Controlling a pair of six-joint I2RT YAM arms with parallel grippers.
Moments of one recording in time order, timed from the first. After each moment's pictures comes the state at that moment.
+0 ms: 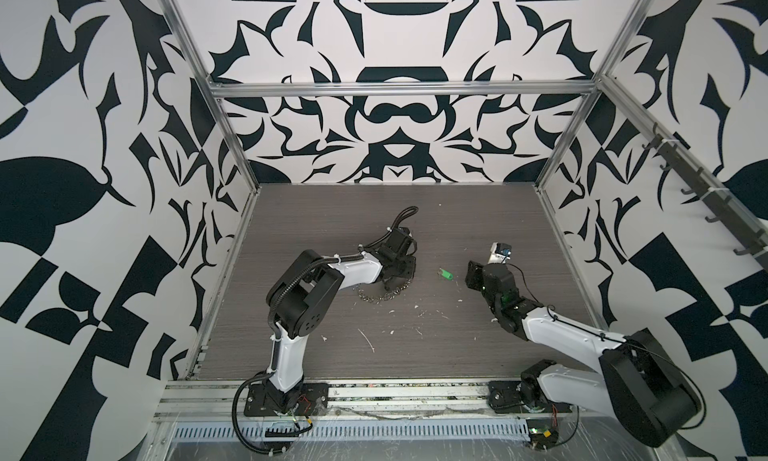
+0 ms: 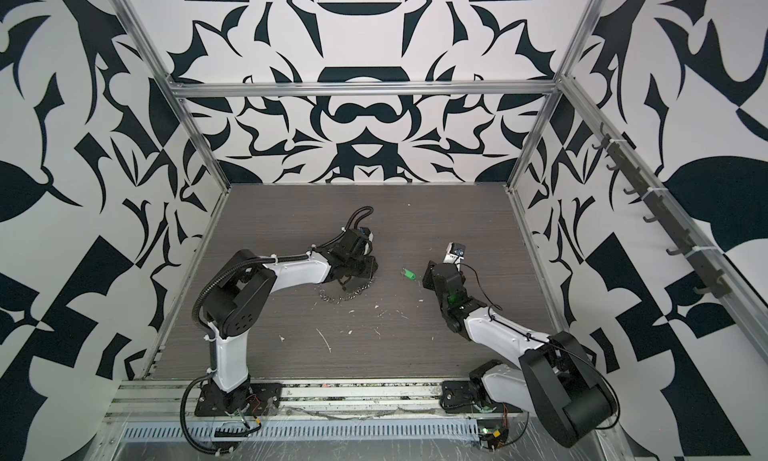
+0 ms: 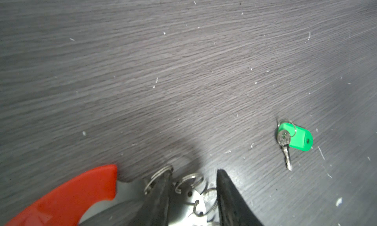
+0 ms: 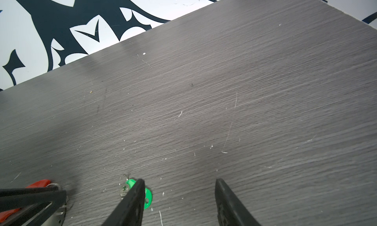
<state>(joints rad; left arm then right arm) -0.75 1.97 1.19 -0.11 0.05 -0.45 0.44 1.19 0.37 0.27 0.38 0.58</state>
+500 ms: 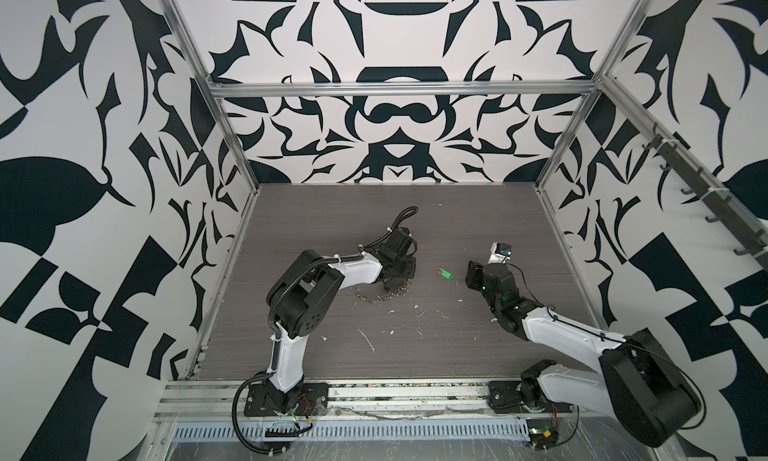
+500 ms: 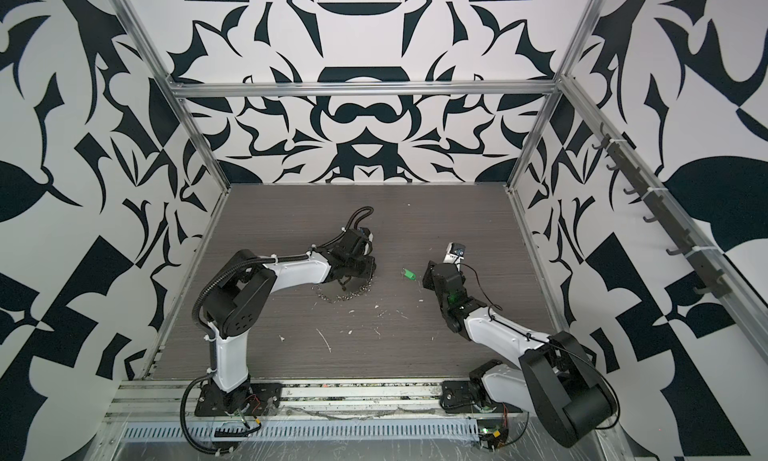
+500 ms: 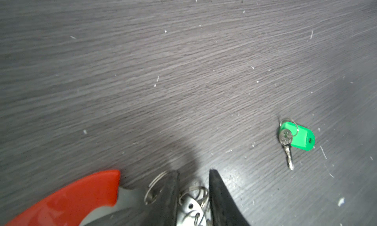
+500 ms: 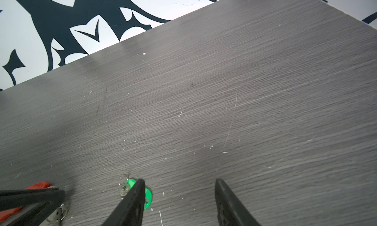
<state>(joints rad) -0.75 1.97 1.19 -0.11 0.04 -0.45 0.44 1.19 0.37 0.27 0.38 0.58</state>
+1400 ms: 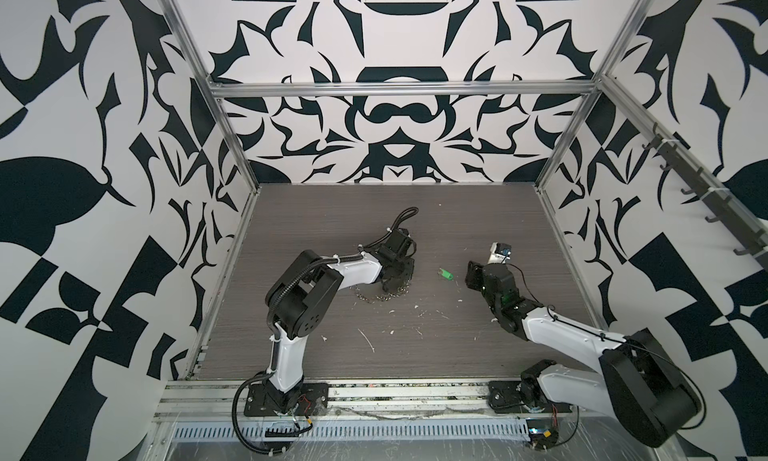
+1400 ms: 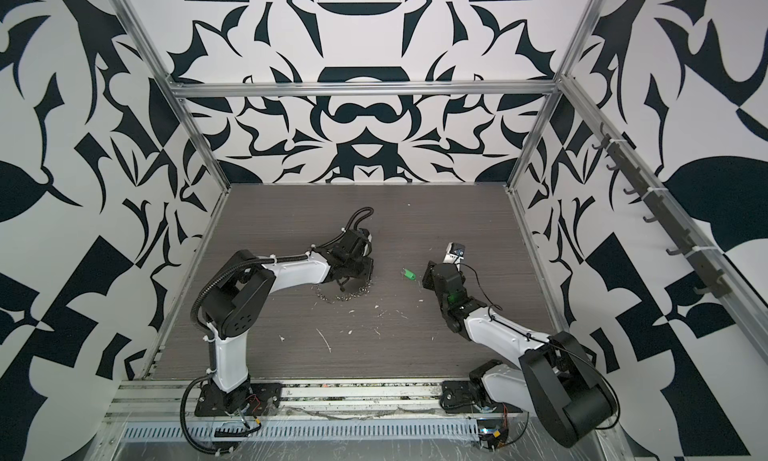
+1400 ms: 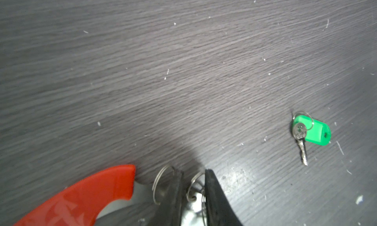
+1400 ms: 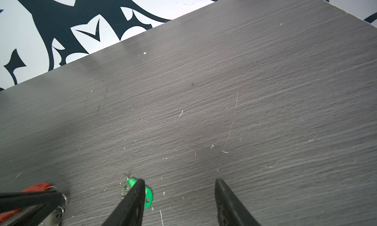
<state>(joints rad) -0.75 1.96 1.19 -0.15 0.01 -0.42 0.44 1.19 0.37 0.27 0.37 0.58</state>
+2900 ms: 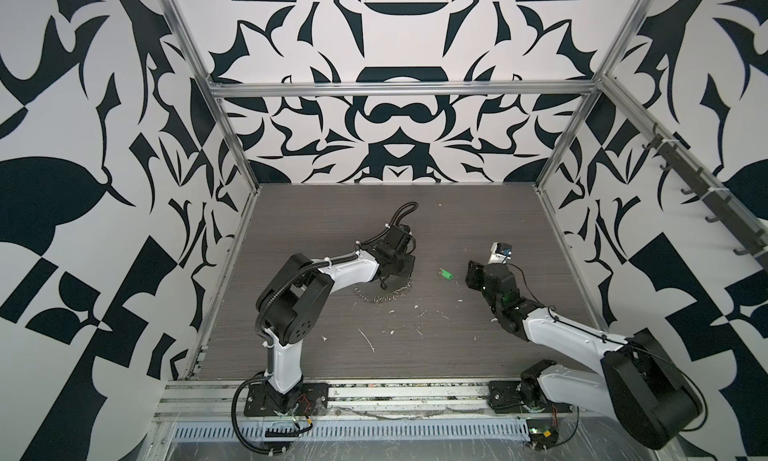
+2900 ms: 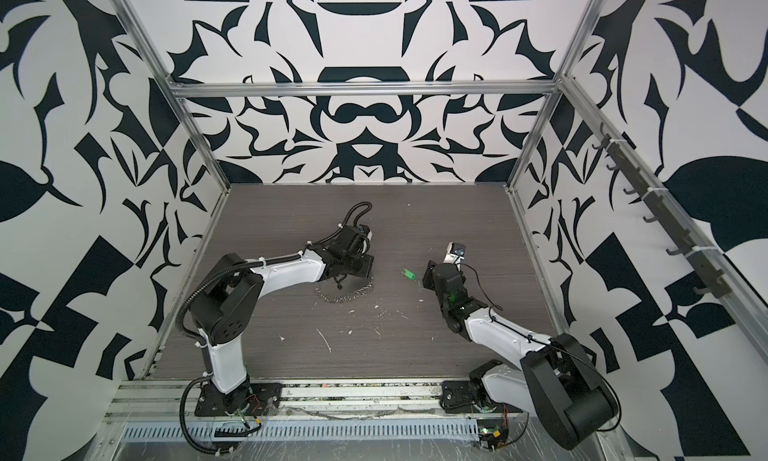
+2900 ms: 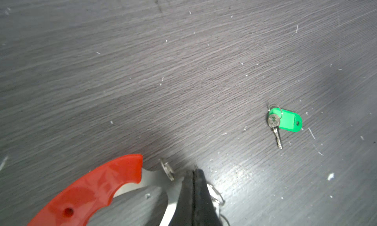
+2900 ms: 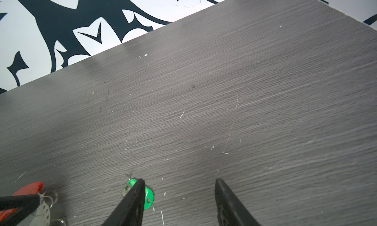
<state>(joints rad) -0.75 1.88 1.19 -0.22 0.02 -0.37 0.44 1.18 0.37 0.27 0.37 0.58</state>
